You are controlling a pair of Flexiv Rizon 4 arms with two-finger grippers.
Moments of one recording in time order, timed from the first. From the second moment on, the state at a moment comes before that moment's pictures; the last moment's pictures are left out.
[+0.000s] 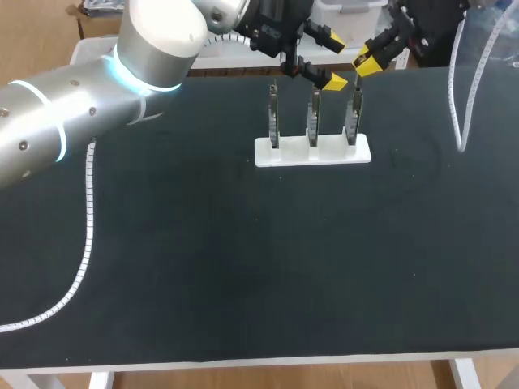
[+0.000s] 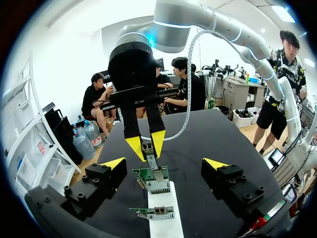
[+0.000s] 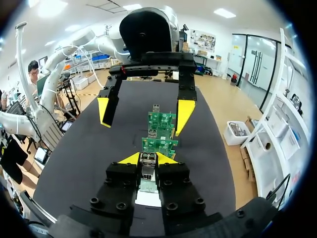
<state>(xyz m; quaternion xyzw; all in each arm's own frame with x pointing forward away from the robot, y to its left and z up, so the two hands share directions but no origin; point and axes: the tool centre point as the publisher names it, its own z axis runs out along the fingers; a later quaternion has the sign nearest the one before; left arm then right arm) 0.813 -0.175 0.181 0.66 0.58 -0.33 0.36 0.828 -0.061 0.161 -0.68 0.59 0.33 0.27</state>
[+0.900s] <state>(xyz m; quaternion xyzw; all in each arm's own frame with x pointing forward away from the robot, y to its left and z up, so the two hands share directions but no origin) 0.813 -0.175 0.181 0.66 0.58 -0.33 0.36 0.825 -0.061 0.158 -0.68 0.59 0.34 0.27</state>
